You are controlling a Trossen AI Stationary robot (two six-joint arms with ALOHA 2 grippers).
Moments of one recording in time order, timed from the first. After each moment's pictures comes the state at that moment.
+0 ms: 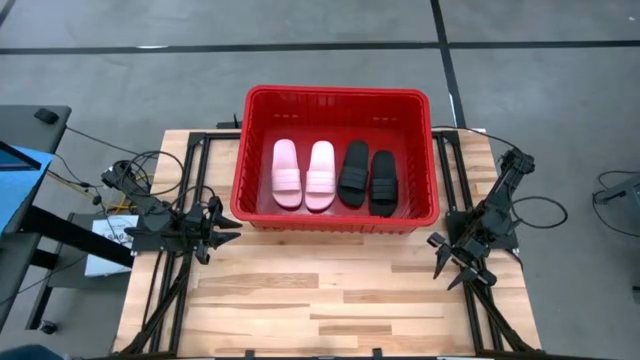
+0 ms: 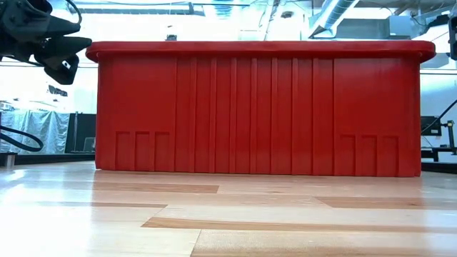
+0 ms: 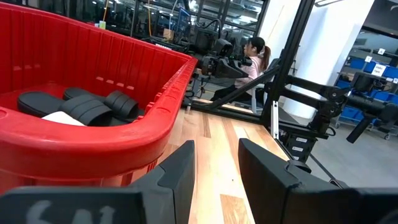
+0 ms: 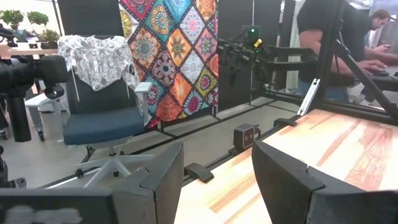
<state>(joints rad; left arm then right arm) -0.69 0.01 0.03 0.04 -0.66 -0.23 0.90 0.03 0.00 0.02 0.03 -0.03</state>
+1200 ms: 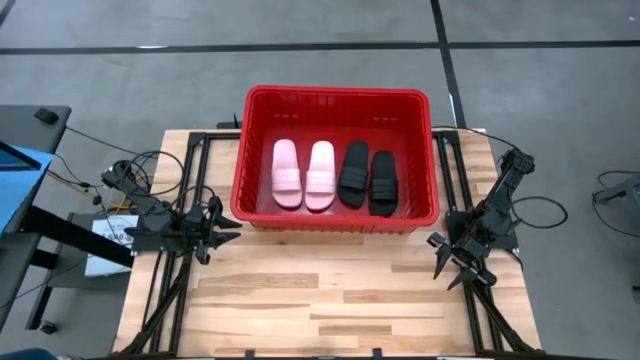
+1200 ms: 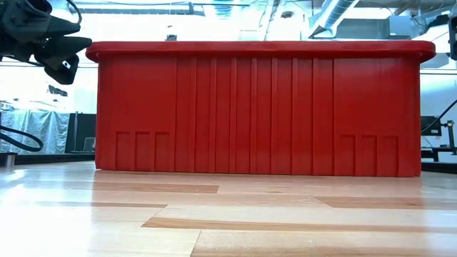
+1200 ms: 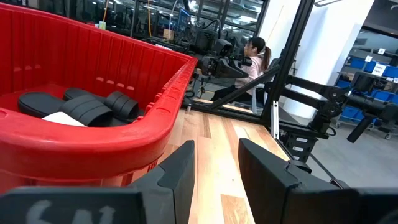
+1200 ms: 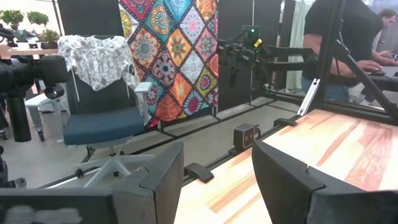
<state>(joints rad) -0.69 0.01 0.03 0.04 -0.66 -0.22 0.90 0.03 0.00 0.02 0.03 -0.03</state>
